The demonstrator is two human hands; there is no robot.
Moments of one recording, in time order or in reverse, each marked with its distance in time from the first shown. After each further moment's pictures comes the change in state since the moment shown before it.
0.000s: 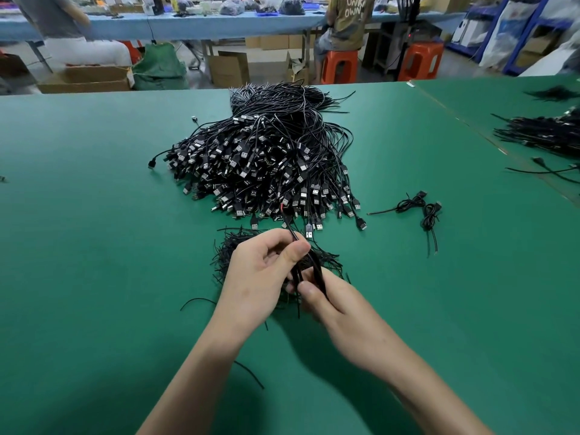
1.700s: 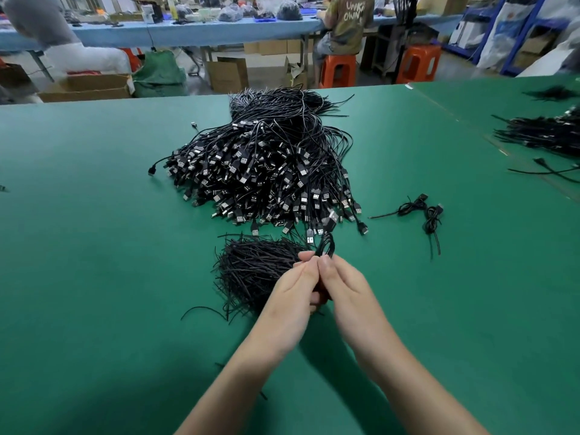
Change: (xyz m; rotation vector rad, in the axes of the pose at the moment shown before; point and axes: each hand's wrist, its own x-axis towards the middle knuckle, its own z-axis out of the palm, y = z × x) left_hand -0.010 -0.015 0.036 -0.009 -0.157 -0.294; right_hand 0.017 -0.009 0.007 0.407 0.309 0.190
